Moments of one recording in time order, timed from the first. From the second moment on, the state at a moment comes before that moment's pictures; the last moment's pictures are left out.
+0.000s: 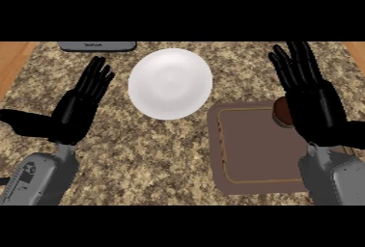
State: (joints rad) left arm -0.31 0.32 -0.16 -1.51 0.41 0.06 -0.03; right arm -0.34 -0.20 0.08 -1.72 -0.34 -0.06 0.01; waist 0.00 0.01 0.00
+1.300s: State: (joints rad) left arm -0.27 0.46 -0.09 -1.57 0.23 0.10 0.06; right arm -0.33 -0.50 0.27 -1.56 0.01 0.32 -0.33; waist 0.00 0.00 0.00
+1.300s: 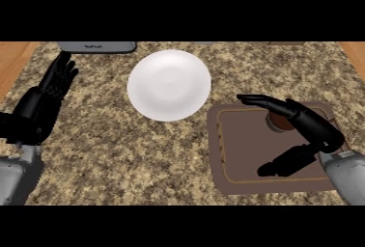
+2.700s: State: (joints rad) left arm -0.27 0.42 -0.03 -1.58 0.19 0.05 0.08; right arm -0.63 -0.72 0.44 -1.56 0.49 0.78 0.24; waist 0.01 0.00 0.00
